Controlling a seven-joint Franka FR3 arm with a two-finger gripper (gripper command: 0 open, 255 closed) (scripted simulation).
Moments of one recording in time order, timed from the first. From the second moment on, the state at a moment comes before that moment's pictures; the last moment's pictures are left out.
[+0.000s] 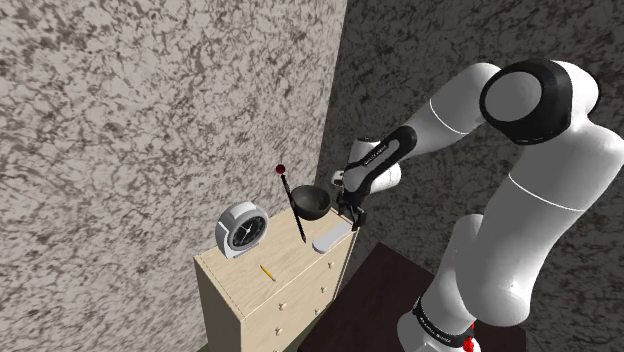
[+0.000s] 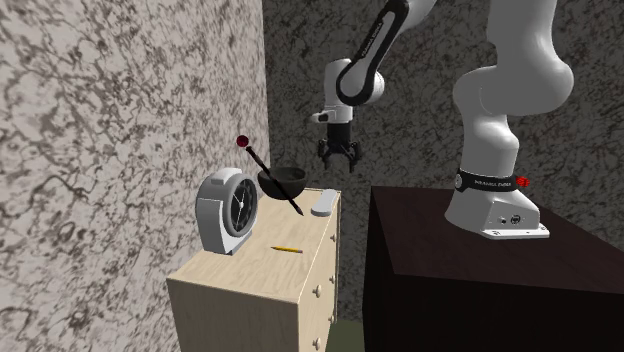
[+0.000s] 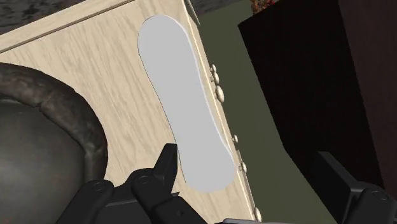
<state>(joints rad) 0.27 -0.02 -0.69 -2.68 -0.05 2.62 -1.50</state>
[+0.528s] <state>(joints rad) 0.11 0.36 -0.44 -2.51 0.46 2.79 -2.15</state>
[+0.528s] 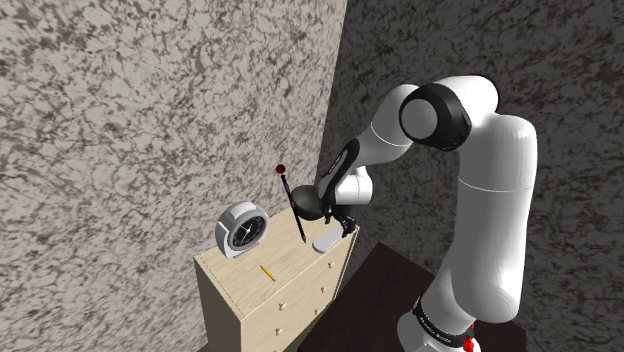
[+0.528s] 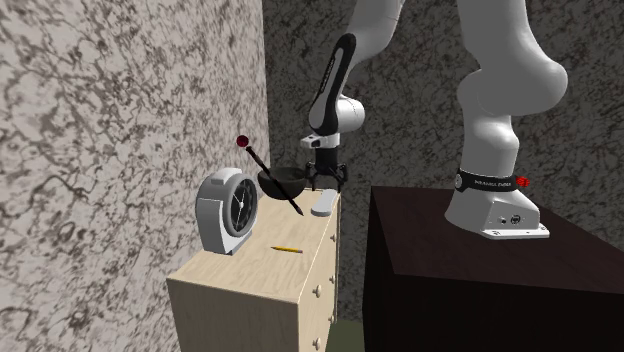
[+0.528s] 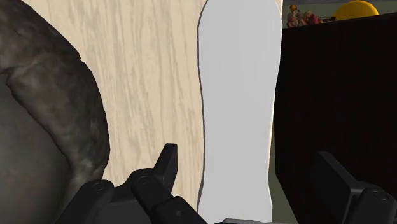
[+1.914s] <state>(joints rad) 0.03 0.46 -0.33 -2.47 0.56 2.85 -2.24</state>
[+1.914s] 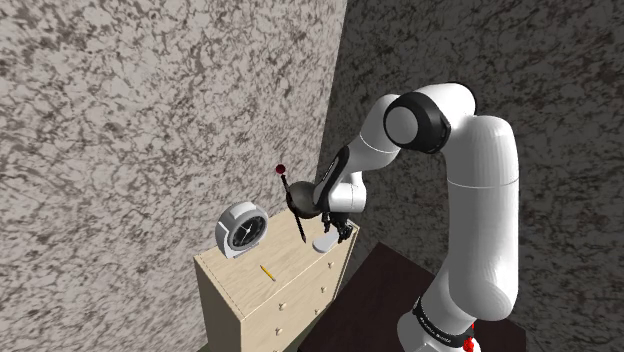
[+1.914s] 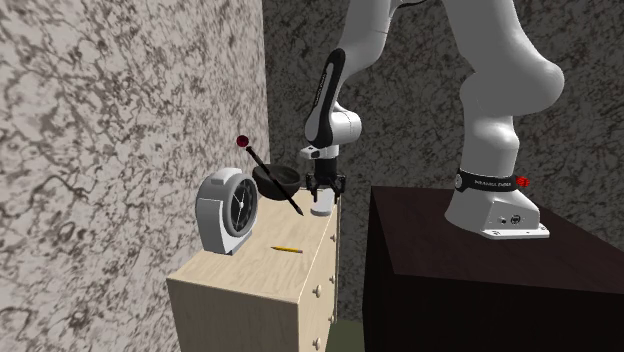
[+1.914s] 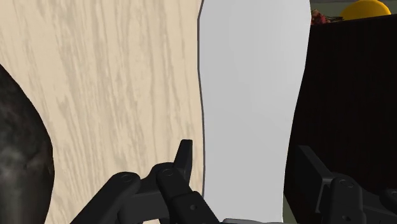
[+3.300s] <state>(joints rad) 0.23 0.18 -0.60 -2.54 0.23 2.66 -2.00</state>
